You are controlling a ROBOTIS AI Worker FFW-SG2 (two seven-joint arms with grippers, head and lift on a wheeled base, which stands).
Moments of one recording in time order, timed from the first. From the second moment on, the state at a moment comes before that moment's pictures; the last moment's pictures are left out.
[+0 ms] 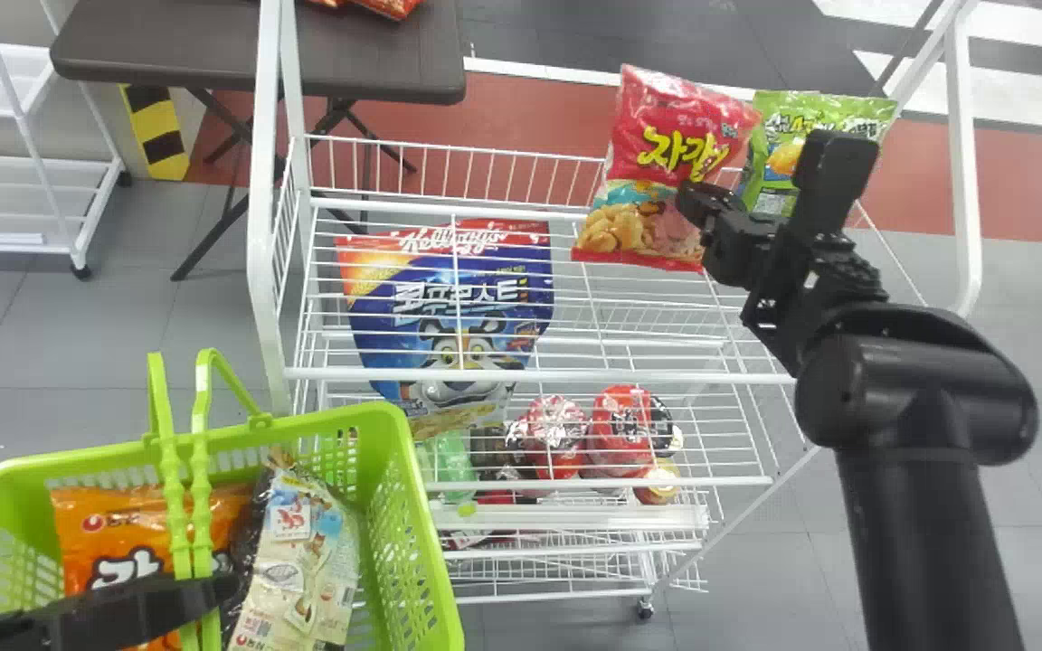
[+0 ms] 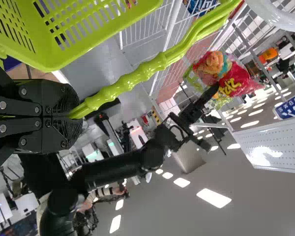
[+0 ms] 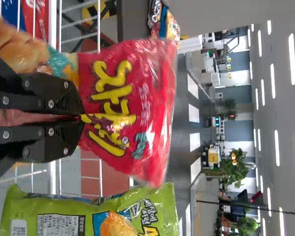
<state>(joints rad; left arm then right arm) 0.42 0.10 0.37 -2.22 0.15 1.29 -1.57 -0.11 -0.15 -0.16 -1.77 -0.19 0.62 0.20</state>
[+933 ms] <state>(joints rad) 0.41 0.10 0.37 -2.22 0.16 1.29 -1.57 0.11 -0.14 0.19 -2.29 -0.58 1.48 0.15</state>
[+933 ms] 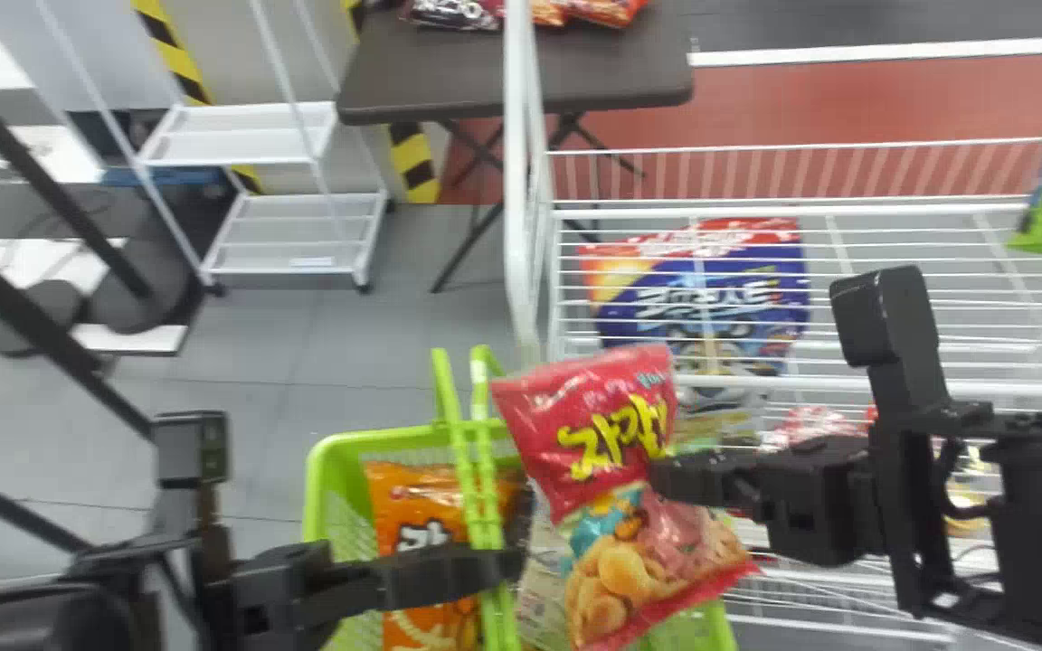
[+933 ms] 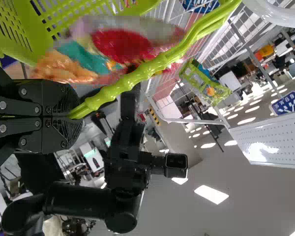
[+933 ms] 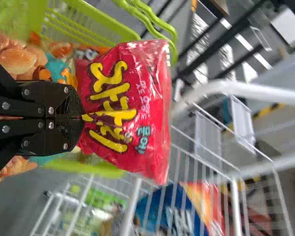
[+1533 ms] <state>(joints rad) 0.40 0.10 0.36 -2.22 0.16 1.29 -1.57 -0.05 -0.02 0.48 -1.93 -0.62 1.26 0.14</state>
